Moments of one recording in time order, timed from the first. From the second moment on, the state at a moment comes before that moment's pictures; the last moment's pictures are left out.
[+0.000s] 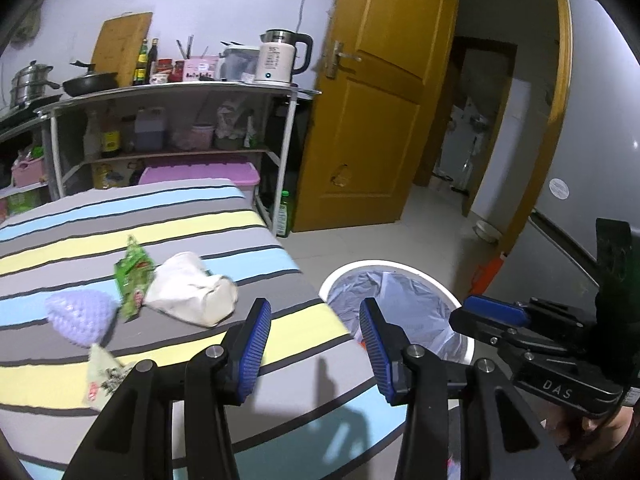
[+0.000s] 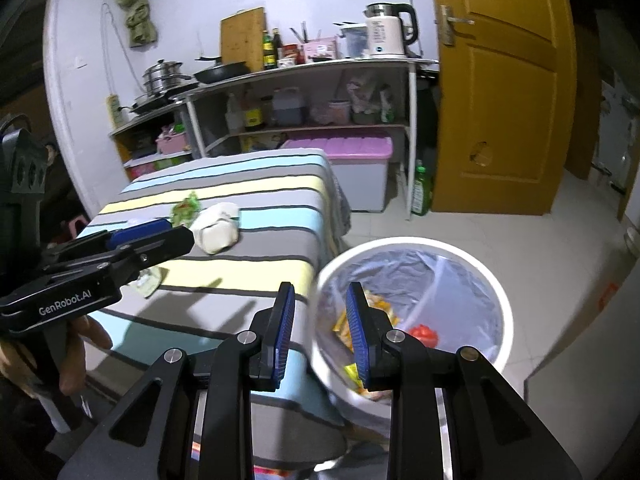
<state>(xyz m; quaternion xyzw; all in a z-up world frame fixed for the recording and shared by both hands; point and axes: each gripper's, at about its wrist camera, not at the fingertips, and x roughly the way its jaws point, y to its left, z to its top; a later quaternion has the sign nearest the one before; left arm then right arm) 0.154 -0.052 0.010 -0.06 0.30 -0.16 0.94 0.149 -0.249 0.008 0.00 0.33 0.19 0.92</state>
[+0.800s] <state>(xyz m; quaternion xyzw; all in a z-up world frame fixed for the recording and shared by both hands) 0.113 0.047 -0.010 -0.06 0.30 -0.03 0.95 0.144 -0.172 -0.006 -0.02 0.34 0.27 0.90</state>
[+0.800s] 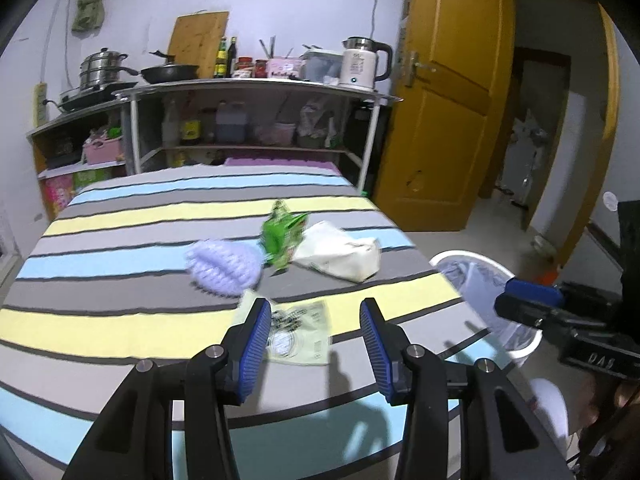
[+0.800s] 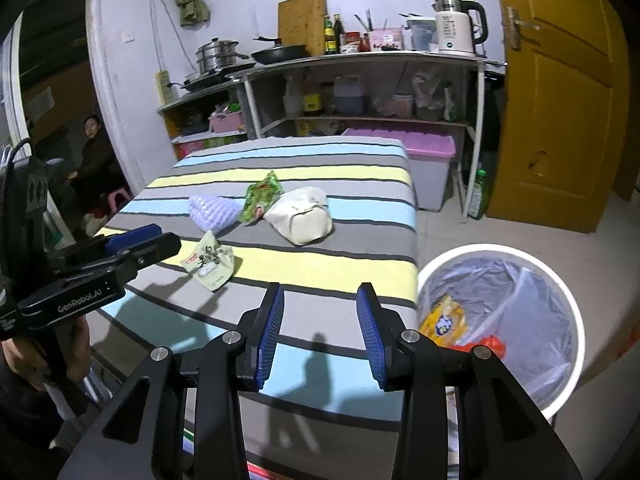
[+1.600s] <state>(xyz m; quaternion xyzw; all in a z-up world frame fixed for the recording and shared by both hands) 0.107 0.112 -0.025 -0.08 0.31 0.02 0.95 0.168 -0.098 -0.028 -0.05 0.38 0.35 0.85</state>
